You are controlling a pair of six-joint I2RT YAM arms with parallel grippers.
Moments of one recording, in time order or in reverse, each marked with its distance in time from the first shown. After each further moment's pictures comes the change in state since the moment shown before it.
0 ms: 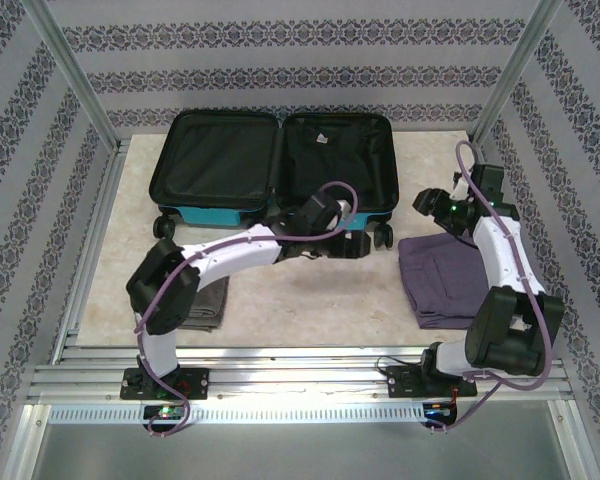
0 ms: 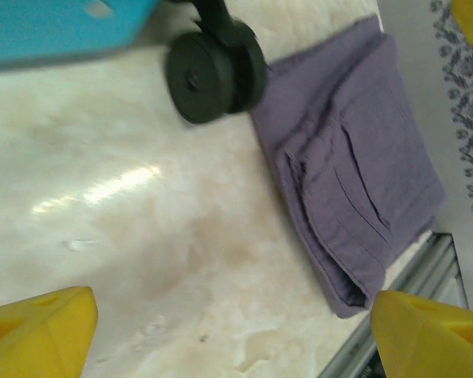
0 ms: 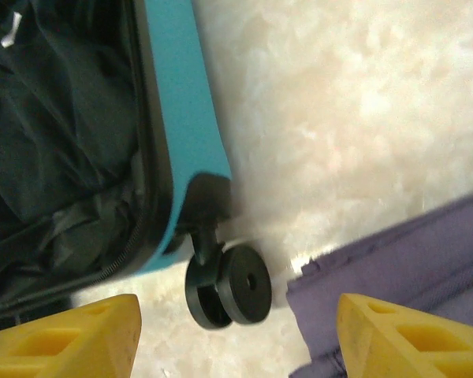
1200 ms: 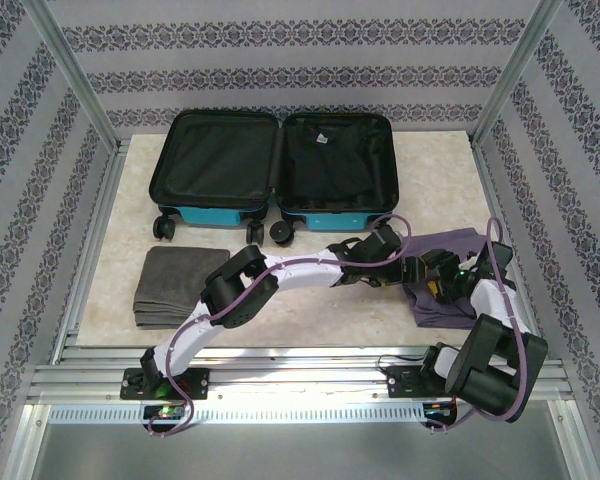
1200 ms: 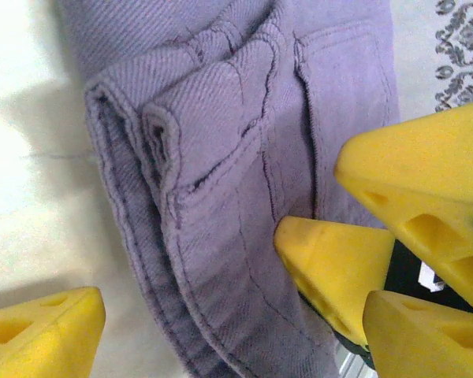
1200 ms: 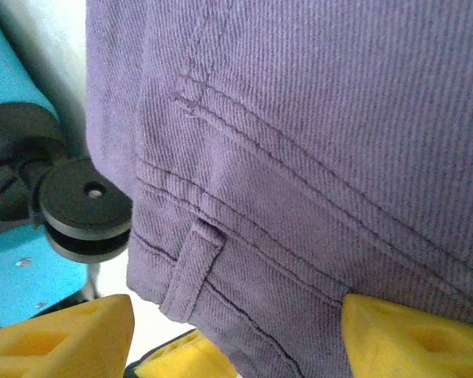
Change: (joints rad) left arm -0.173 0.457 0.371 0.168 -0.009 -0.292; right arm -0.262 -0.203 -0.576 0.230 -0.246 0.378
